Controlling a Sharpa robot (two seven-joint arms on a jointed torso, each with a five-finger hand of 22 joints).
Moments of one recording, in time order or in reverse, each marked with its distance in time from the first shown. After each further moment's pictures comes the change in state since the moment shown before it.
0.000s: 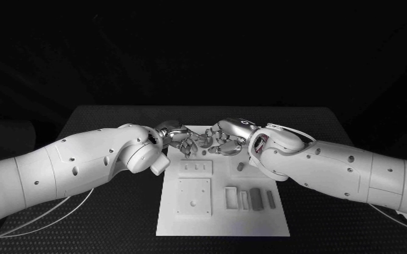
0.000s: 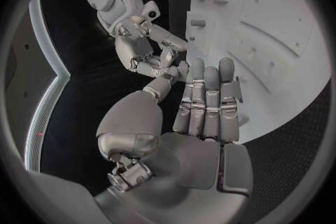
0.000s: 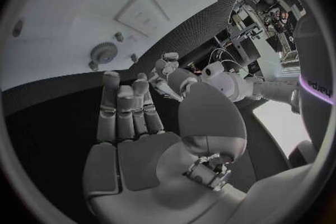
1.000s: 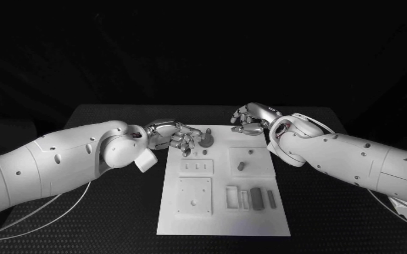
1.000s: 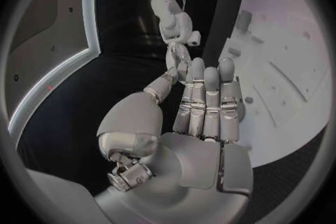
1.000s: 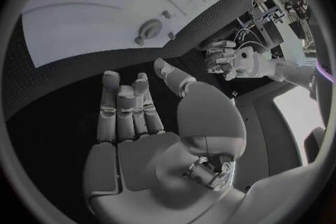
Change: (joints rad) left arm 0.000 -0.068 0.004 -0.061 0.287 0.444 0.207; left_hand -0.015 0.015 0.001 -0.004 -0.054 0.003 -0.003 0.008 0.000 0.003 -0.003 -0.011 0.029 0.001 0.002 0.005 0.007 -0.009 -0.001 -0.008 0.000 0.012; right arm -0.001 -0.041 0.044 -0.164 0.153 -0.071 0.020; right_hand 0.021 0.003 -0.004 -0.007 0.000 0.003 -0.003 0.004 -0.002 0.000 0.000 0.000 -0.003 0.002 0.002 0.000 -0.003 -0.001 -0.001 0.001 0.000 0.000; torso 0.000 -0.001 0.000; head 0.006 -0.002
